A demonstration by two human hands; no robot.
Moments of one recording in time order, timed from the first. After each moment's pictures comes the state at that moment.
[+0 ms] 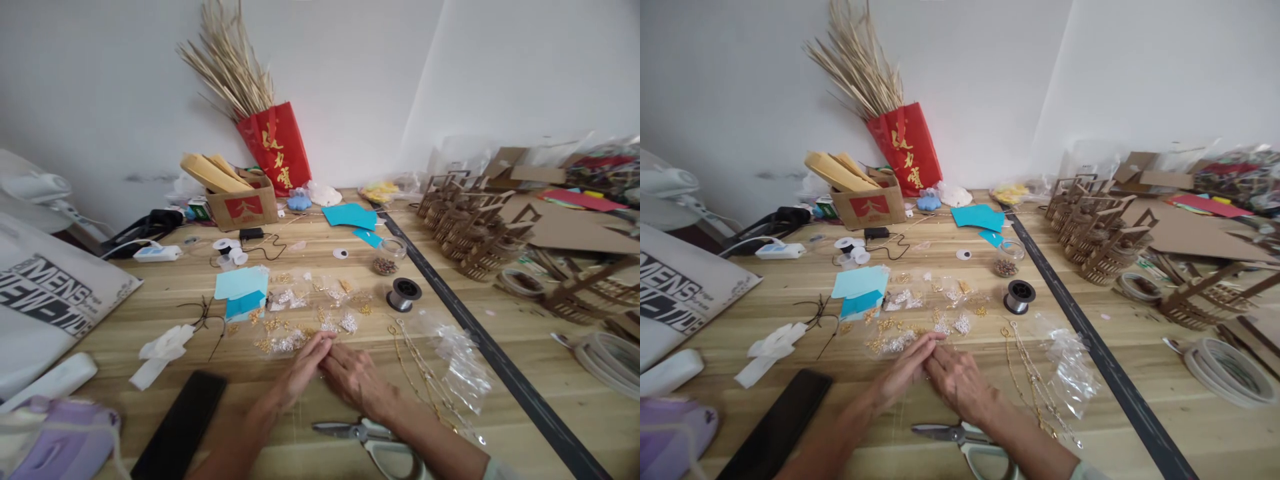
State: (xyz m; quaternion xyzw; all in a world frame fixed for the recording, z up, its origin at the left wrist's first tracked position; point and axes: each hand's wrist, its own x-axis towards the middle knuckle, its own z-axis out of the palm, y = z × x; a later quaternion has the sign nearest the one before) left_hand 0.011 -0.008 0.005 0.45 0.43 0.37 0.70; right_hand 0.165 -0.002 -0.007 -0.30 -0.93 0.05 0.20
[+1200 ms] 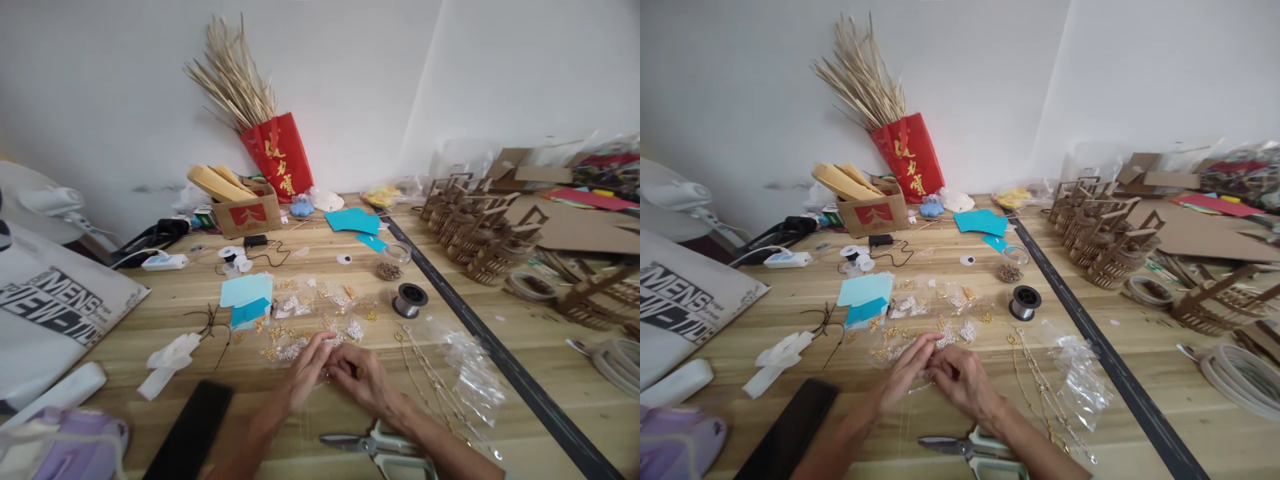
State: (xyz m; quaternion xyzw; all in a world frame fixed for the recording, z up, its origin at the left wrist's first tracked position) left_hand 0.003 -0.008 0.041 0.56 0.52 0.31 0.57; right_hand 0.159 0.005 0.007 -0.37 -0.78 0.37 0.36
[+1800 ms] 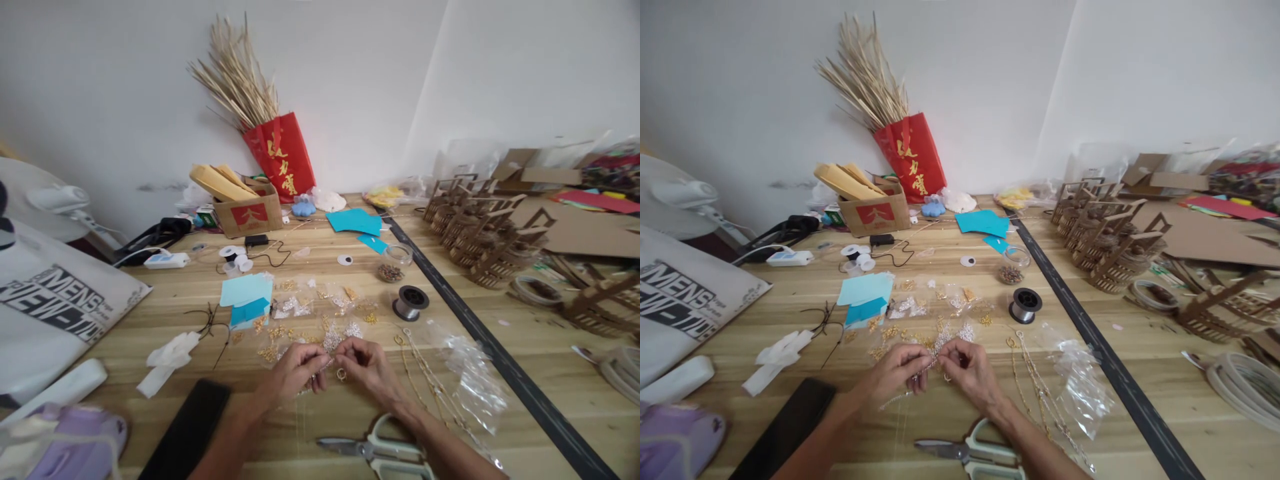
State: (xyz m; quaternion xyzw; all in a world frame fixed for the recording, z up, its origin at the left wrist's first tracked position) left_hand -0.008 0.003 0.034 0.59 0.49 0.26 0.59; right_hand 0.169 0.015 0.008 -0.40 -0.62 0.55 0.39
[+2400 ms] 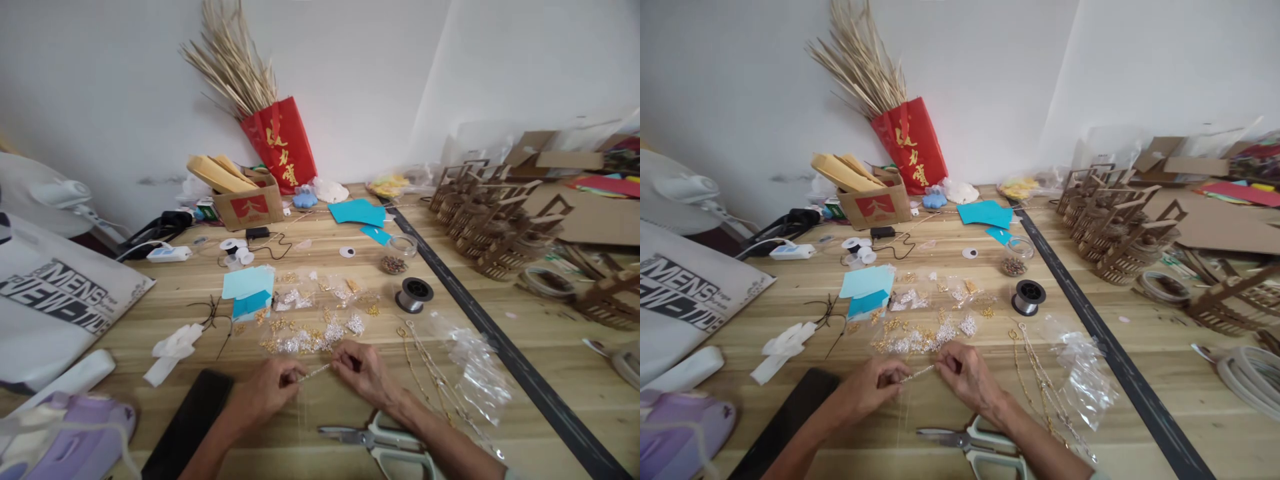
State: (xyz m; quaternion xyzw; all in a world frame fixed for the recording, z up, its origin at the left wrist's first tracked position) left_hand -0.047 -0.028 0.033 0.68 0.62 0.11 0.37; right_hand 0.168 0.010 -0.007 -0.38 -0.76 0.41 0.33
